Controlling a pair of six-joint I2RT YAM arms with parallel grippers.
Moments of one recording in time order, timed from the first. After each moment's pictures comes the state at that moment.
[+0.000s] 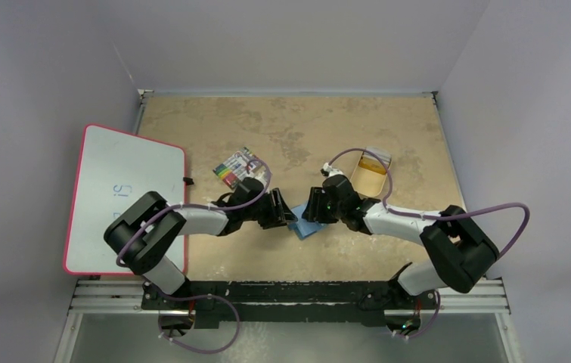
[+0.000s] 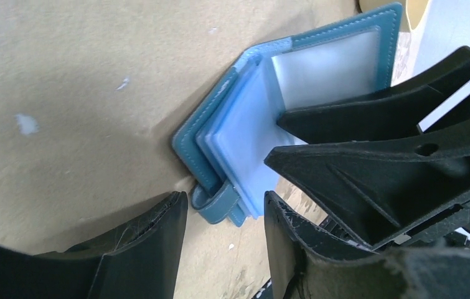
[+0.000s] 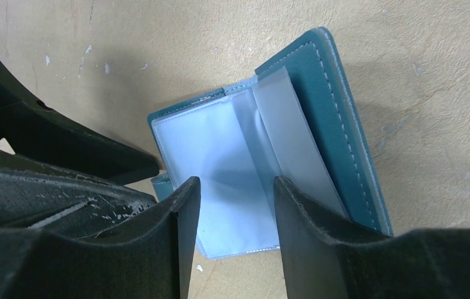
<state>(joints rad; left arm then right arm) -0.72 1.59 0.57 0.34 0.28 -1.00 0.69 1.44 0.61 0.01 -0.02 0.68</state>
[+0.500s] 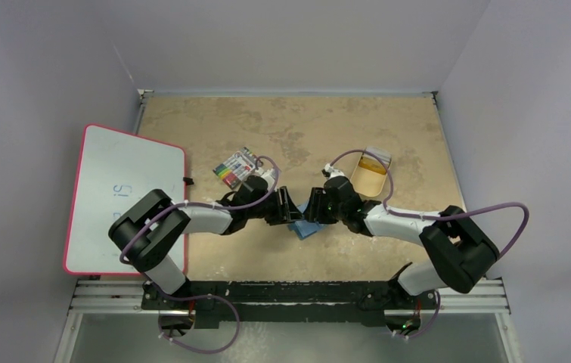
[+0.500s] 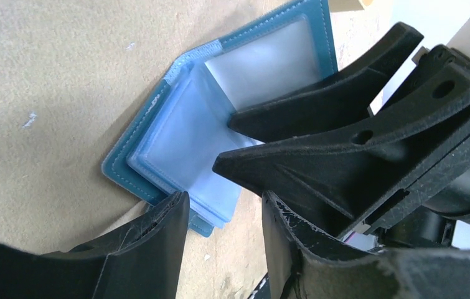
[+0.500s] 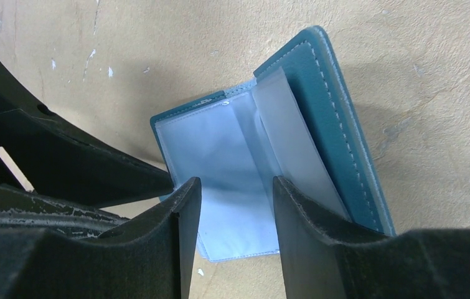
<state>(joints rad) -0.74 1.63 0.61 0.43 0.33 -0.95 0.69 1.44 0.58 0.06 -0.02 0.70</state>
